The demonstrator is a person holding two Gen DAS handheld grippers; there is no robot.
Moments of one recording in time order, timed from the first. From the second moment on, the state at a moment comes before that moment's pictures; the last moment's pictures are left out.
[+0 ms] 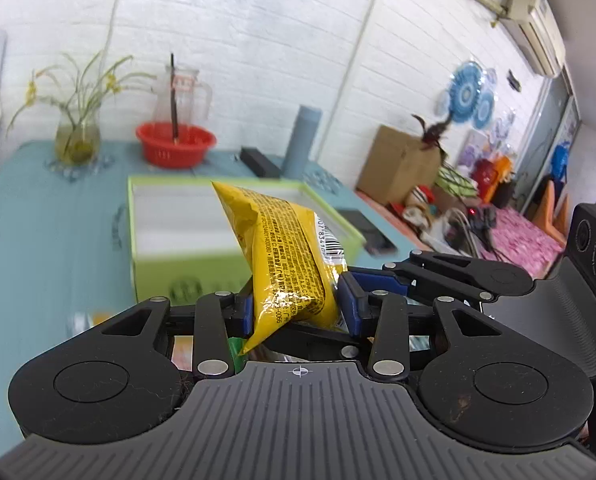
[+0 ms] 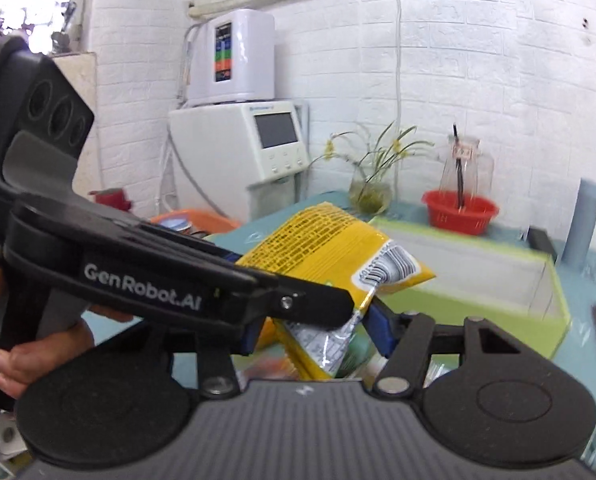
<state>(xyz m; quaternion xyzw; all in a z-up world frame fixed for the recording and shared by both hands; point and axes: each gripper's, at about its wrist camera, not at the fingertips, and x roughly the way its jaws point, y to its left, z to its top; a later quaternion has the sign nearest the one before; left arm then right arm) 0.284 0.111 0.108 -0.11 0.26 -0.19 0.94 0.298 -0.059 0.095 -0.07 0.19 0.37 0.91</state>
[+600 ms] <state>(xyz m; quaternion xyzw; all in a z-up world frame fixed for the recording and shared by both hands) 0.434 0.173 0.065 -0.14 0.27 -0.12 0.95 0.452 -0.036 0.068 -0.07 0.26 0.36 0.90</state>
